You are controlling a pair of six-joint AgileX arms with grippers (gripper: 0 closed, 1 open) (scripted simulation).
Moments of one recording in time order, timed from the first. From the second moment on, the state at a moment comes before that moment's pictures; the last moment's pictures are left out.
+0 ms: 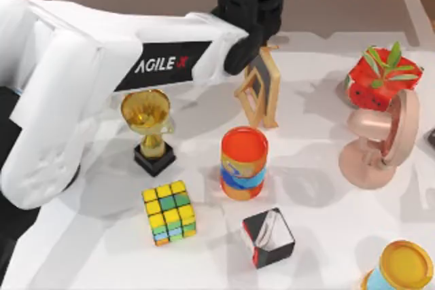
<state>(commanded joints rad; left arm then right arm) -0.68 2.31 1.69 0.64 -0.64 0.01 0.00 0.00 0.00 0.00 0.00 0.00</state>
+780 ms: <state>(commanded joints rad) -0.72 2.21 1.58 0.66 -0.67 0.01 0.00 0.00 0.00 0.00 0.00 0.00</state>
